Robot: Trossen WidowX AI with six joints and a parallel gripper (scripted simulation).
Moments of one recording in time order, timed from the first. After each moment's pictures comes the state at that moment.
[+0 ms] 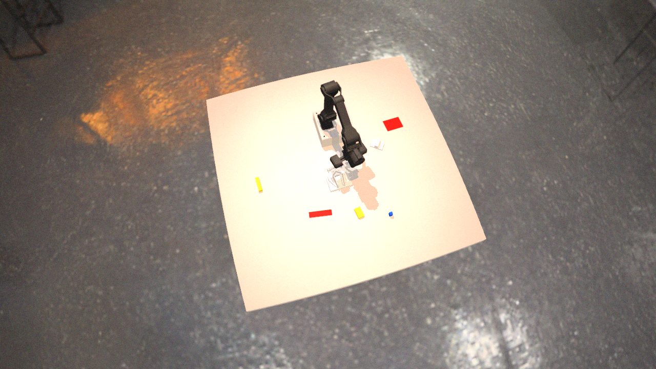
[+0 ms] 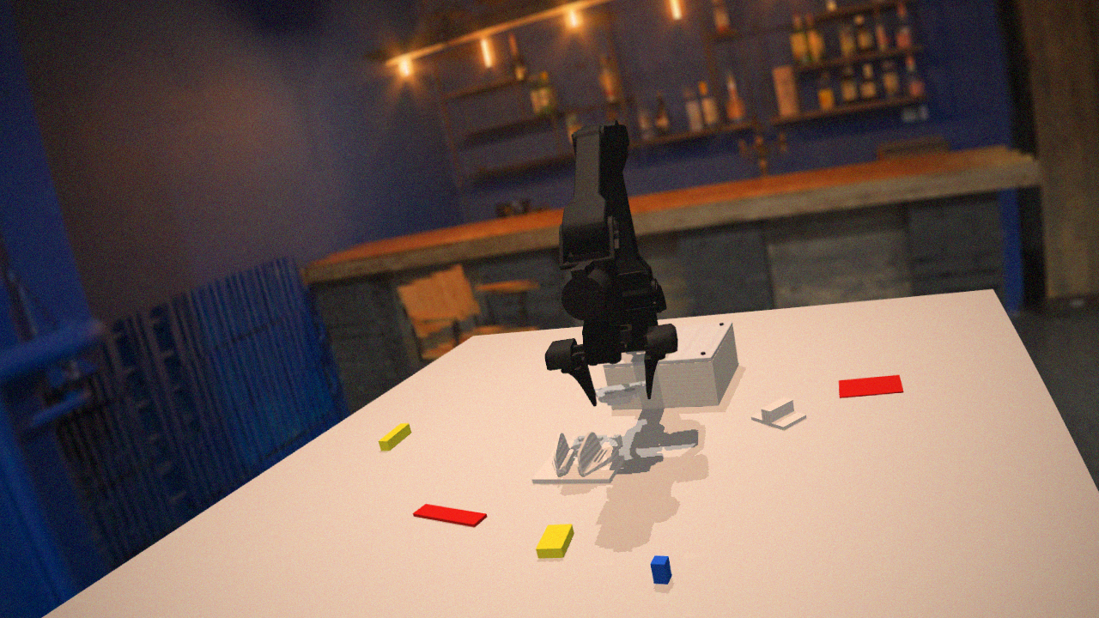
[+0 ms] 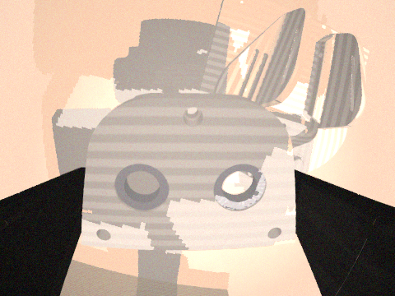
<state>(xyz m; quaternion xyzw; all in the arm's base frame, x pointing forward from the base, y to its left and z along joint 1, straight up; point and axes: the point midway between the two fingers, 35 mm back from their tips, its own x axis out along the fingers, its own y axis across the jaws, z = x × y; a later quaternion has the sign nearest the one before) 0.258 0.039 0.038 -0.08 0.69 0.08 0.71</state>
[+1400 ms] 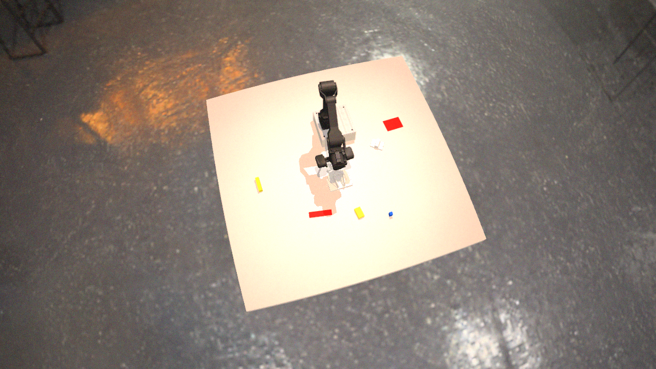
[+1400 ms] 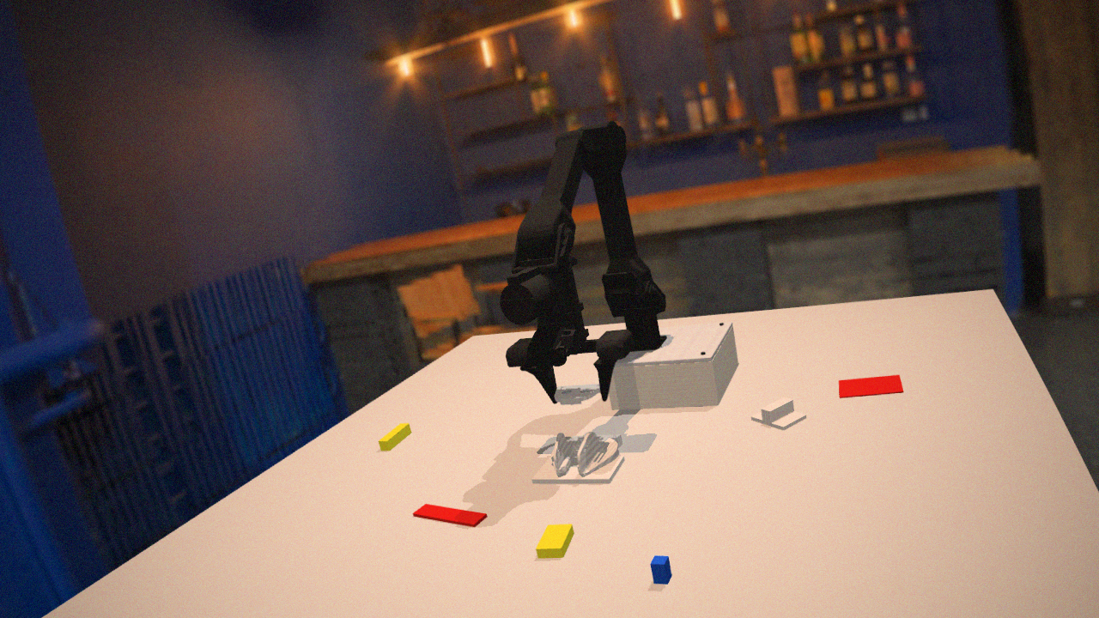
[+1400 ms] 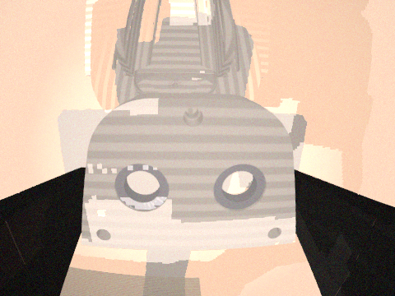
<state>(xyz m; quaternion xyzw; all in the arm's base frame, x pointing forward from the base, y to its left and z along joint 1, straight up) 0.250 -0.033 0.037 -0.01 0.70 0.00 0.71</state>
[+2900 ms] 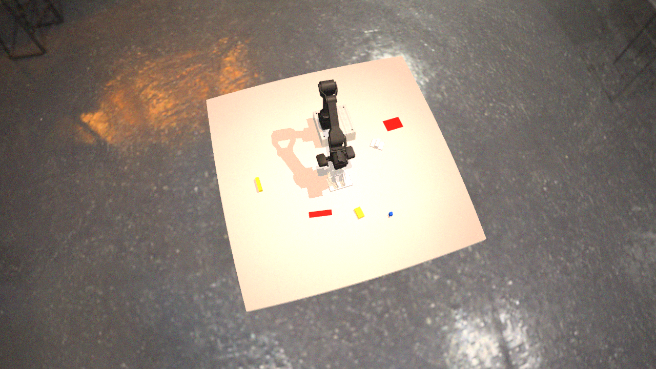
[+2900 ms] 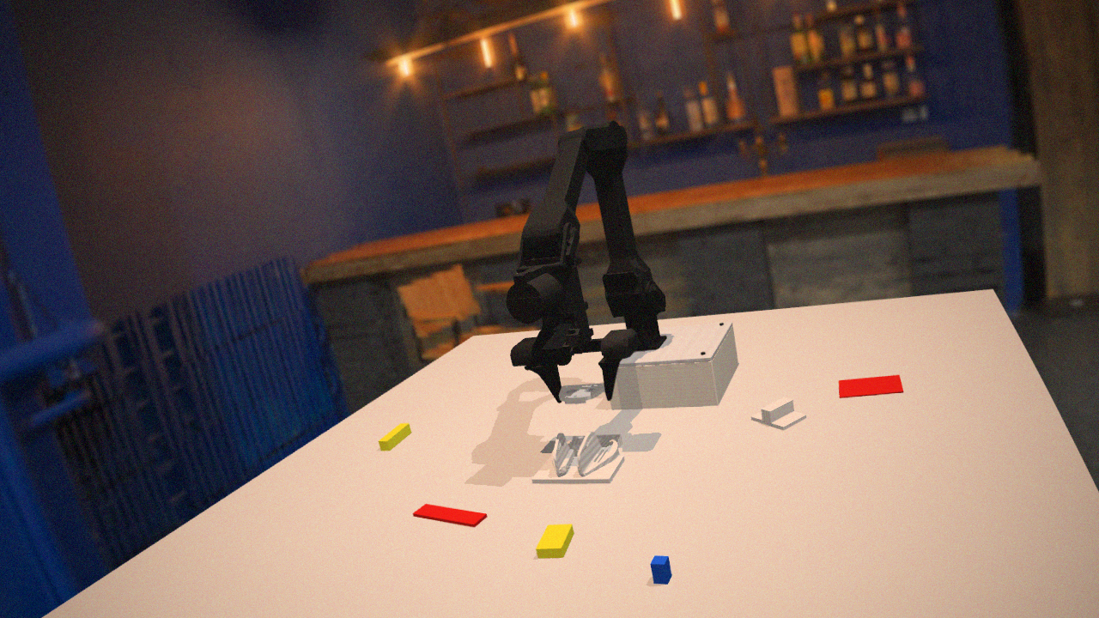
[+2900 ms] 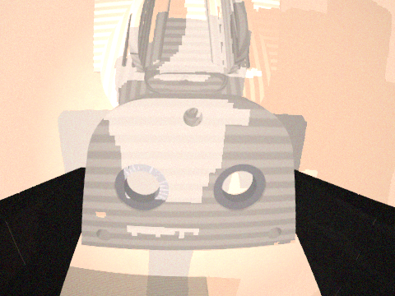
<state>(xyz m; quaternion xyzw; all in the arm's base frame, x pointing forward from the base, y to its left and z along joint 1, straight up) 0.247 -0.026 0.037 0.00 0.70 0.00 0.72</state>
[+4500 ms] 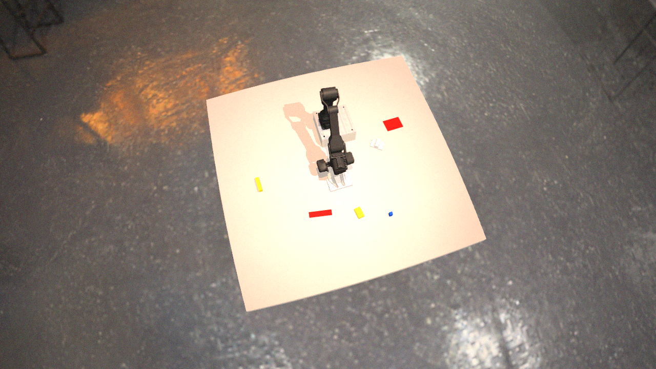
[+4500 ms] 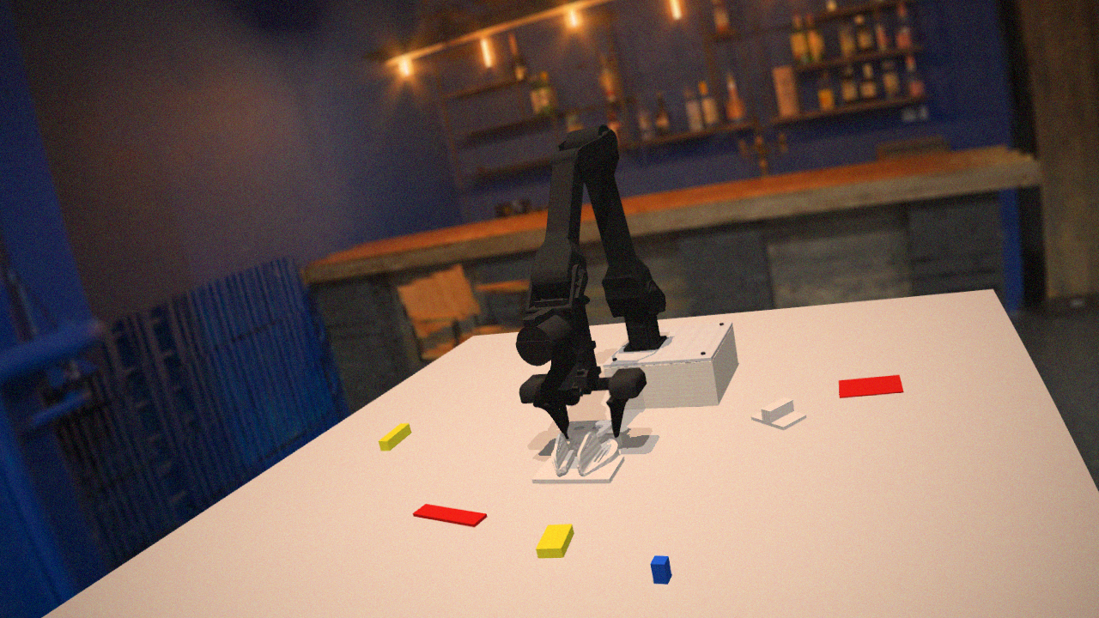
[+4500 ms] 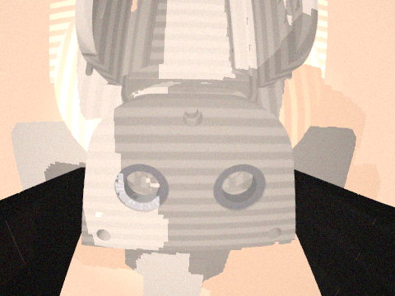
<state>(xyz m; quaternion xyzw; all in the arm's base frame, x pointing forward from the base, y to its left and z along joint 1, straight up) 0.248 -0.026 -0.024 0.00 0.70 0.00 0.72</state>
